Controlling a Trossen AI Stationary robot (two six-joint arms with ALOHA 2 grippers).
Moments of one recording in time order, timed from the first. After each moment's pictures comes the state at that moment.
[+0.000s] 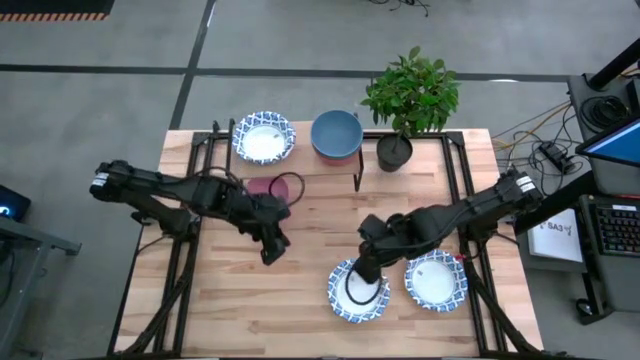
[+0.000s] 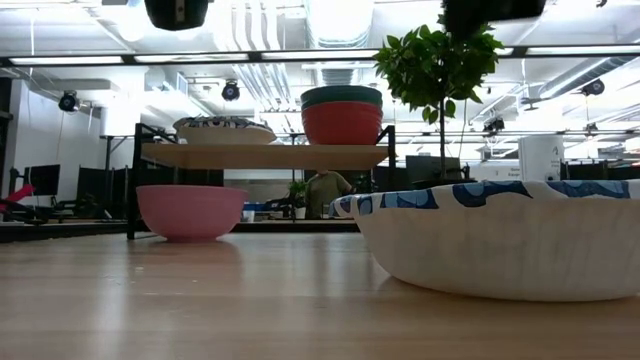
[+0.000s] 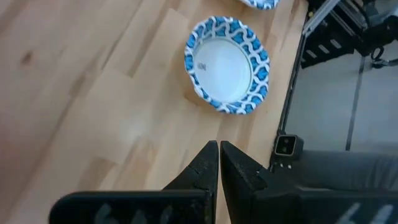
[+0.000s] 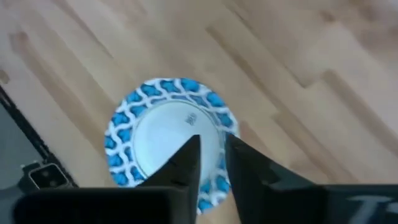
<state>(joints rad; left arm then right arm) -0.22 1.37 1.36 -0.87 0.06 -0.76 0.37 1.65 1.59 -1.15 0.16 1.08</state>
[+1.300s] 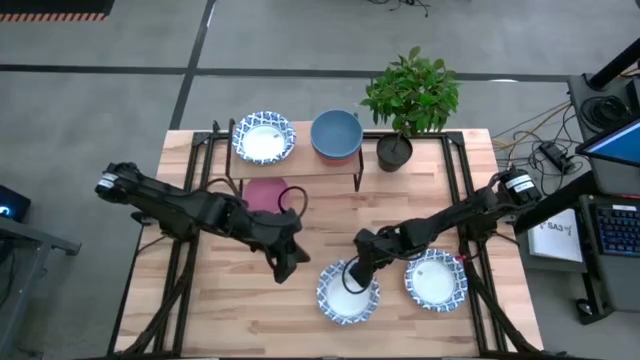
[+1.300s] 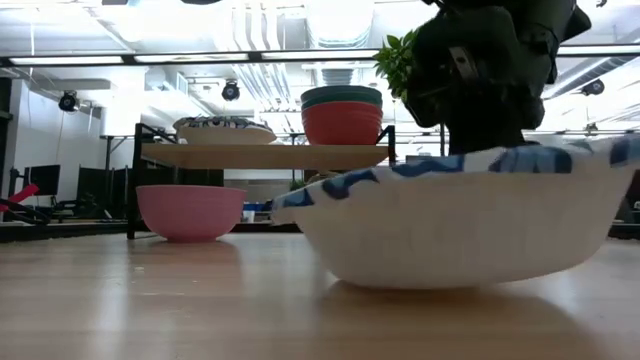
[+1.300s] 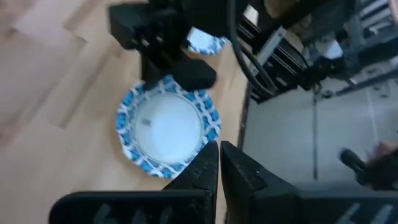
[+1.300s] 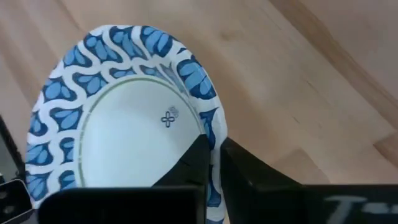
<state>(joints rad) -0.32 1.43 1.36 -0.57 -0.03 -0.82 0.30 1.65 0.94 -0.30 -0.03 1.06</state>
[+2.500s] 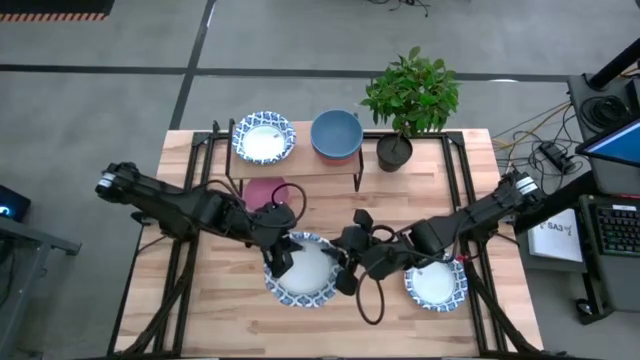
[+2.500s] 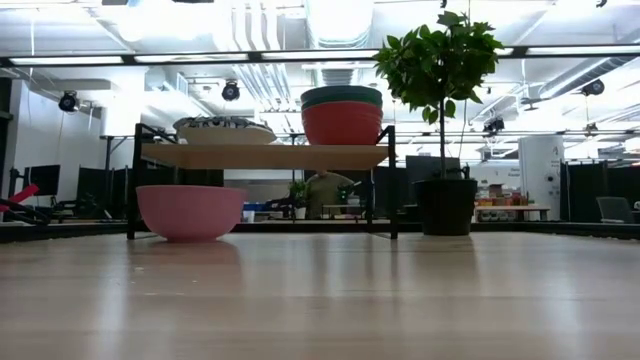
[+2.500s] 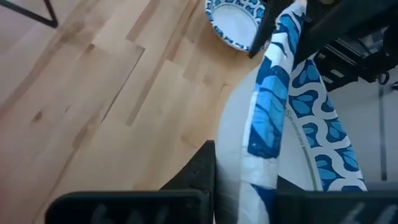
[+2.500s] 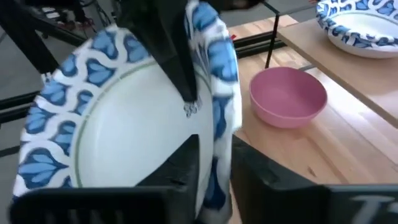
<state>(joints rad) -0.34 1.43 1.44 -0.78 -0.18 -0.74 0.43 1.64 1.50 -0.41 0.56 0.47</state>
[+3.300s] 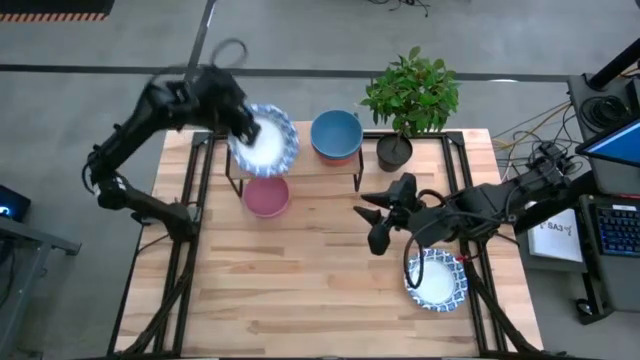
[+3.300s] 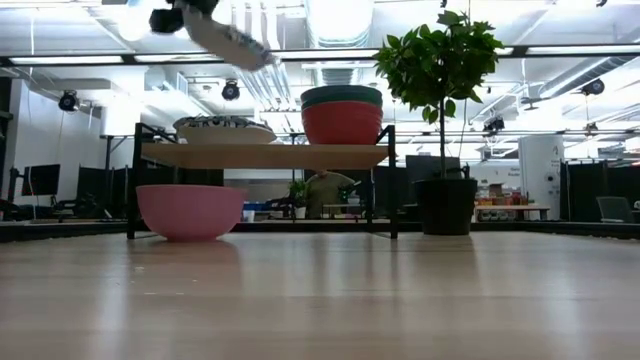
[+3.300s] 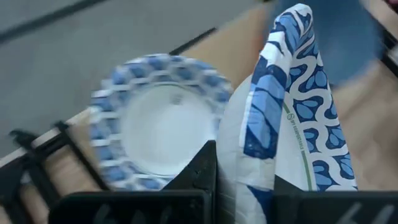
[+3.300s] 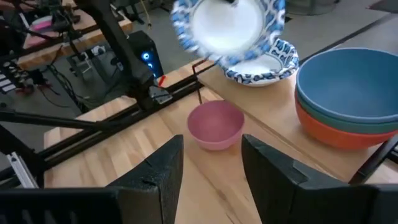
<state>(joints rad) 0.59 1.37 1.81 -1.34 -0.09 -0.35 0.42 1.39 1.53 -0.68 0.76 0.63</state>
